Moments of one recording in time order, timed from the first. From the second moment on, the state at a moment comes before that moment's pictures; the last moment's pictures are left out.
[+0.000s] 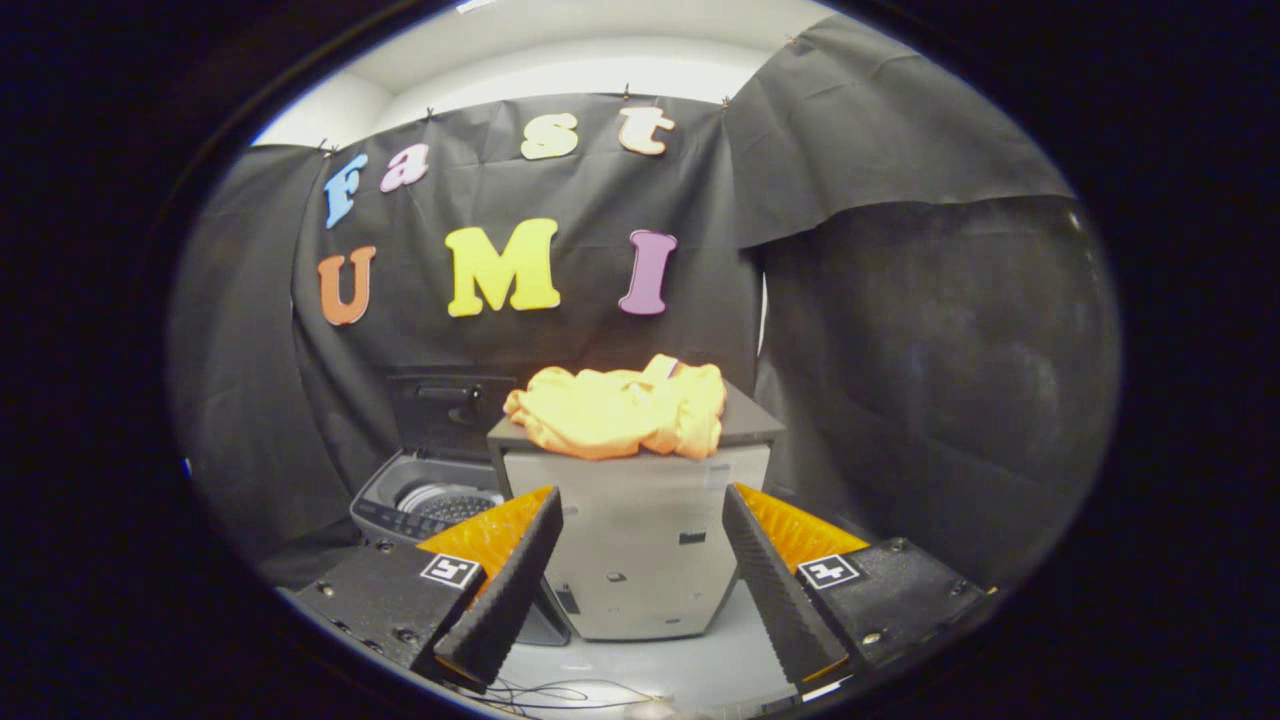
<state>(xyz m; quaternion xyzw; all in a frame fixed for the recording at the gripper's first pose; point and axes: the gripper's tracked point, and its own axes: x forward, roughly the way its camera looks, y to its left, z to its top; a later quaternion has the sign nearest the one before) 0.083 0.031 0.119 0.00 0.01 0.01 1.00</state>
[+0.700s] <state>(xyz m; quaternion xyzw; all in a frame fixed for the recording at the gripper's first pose) 0.263 0.053 0.261 -0.01 0.02 0.04 1.00</state>
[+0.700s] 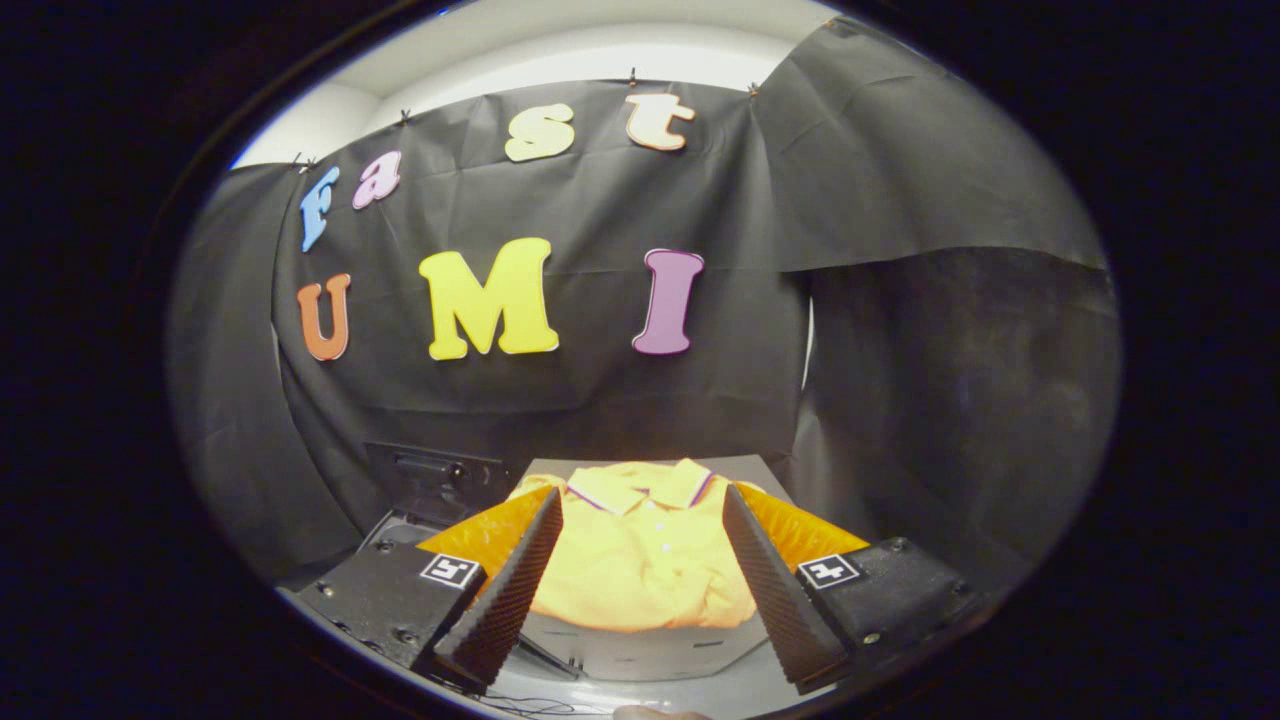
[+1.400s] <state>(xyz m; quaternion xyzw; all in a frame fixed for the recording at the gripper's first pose) 0.394 0.052 0.195 -0.04 0.20 0.04 0.98</state>
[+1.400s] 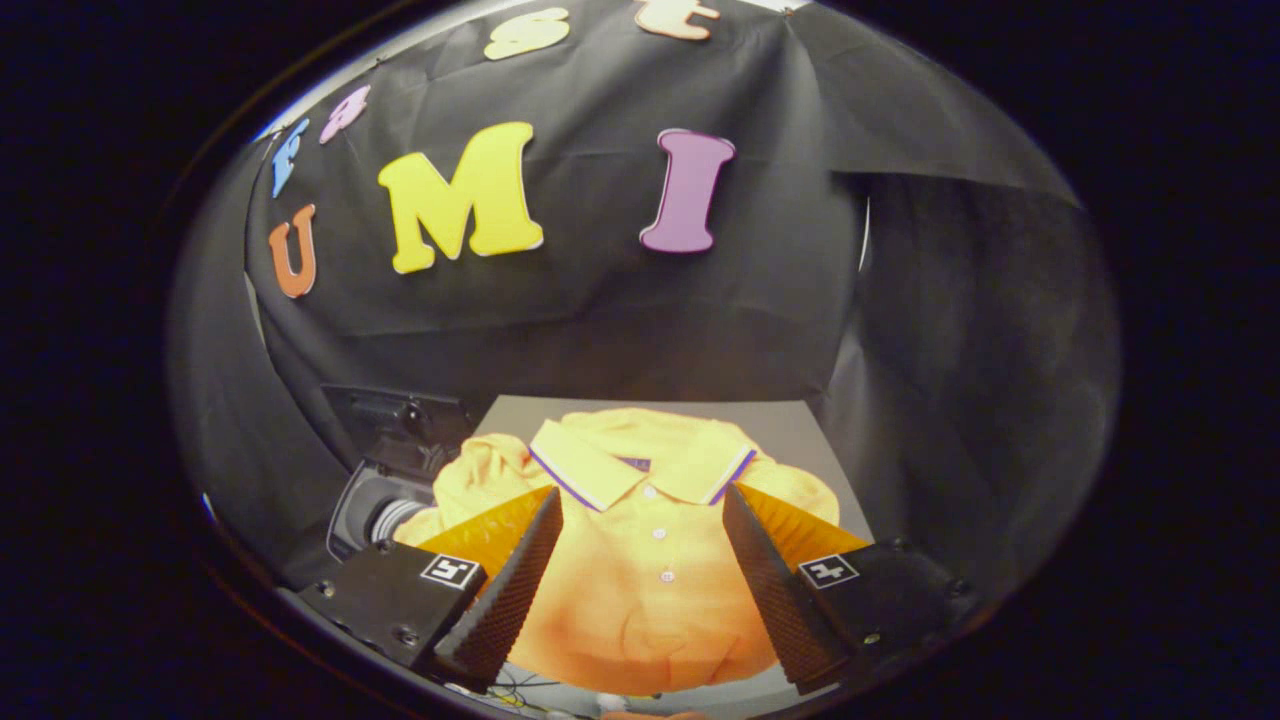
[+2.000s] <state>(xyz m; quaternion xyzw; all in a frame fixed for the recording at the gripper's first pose) 0.418 0.036 0.128 -0.05 0.31 0.03 0.95</state>
